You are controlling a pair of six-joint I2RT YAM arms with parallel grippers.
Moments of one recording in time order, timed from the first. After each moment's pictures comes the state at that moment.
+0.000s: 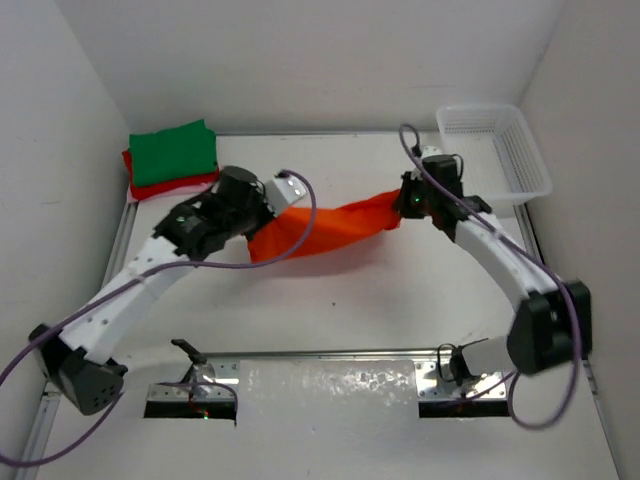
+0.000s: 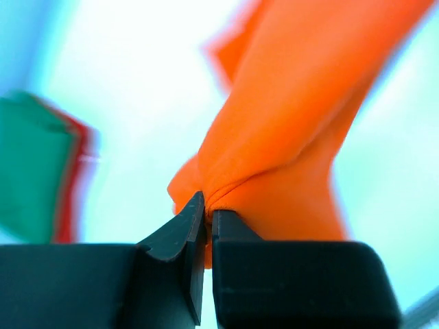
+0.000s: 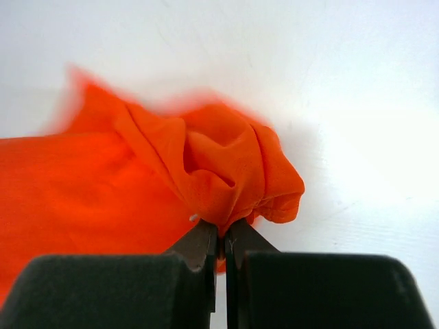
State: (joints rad) left arm -0.63 1.21 1.14 -0.72 -0.11 0.49; right arm 0.27 1.55 1.06 -0.32 -0.09 0.31
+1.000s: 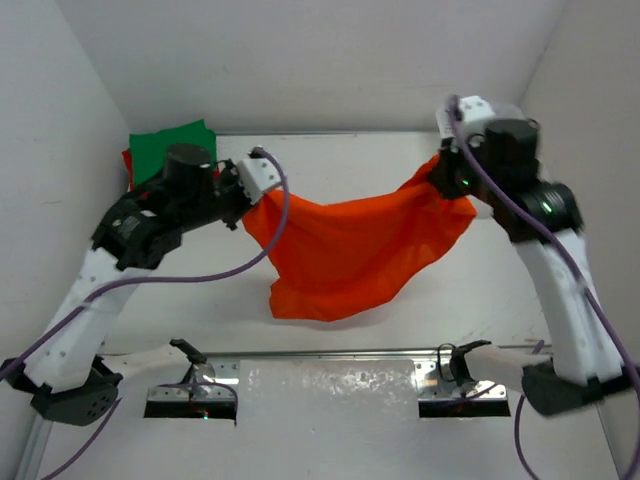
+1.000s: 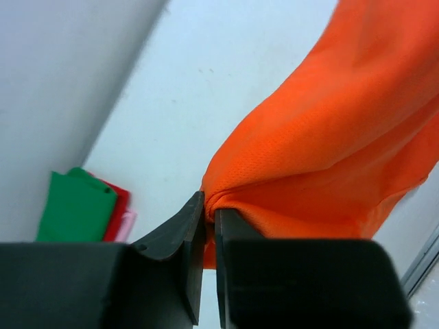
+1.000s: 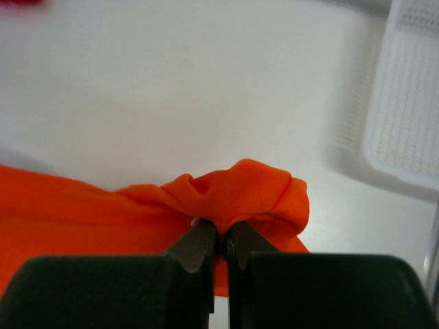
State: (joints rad) left arm -0.58 1.14 1.60 -0.96 0.12 0.52; right arm 0.28 1.14 1.59 -0.89 -0.05 0.03
